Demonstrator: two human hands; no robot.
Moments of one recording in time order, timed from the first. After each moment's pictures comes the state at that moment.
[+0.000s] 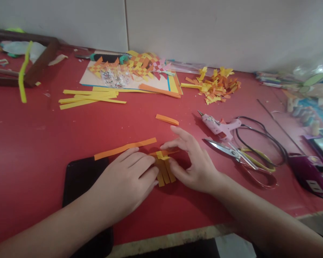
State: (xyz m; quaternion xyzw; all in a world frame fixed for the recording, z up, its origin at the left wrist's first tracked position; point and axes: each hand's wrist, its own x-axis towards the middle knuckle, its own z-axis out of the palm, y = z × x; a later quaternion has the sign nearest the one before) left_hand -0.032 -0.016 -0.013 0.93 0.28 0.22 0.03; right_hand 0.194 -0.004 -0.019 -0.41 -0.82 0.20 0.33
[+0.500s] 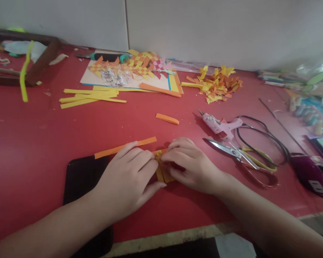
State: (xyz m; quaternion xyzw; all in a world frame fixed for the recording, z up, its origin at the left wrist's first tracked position) left_hand -0.026 -0.018 -0.013 0.91 0.35 0.22 0.09; right_hand 0.197 0.003 -0.020 -0.31 -0.90 0.15 0.27
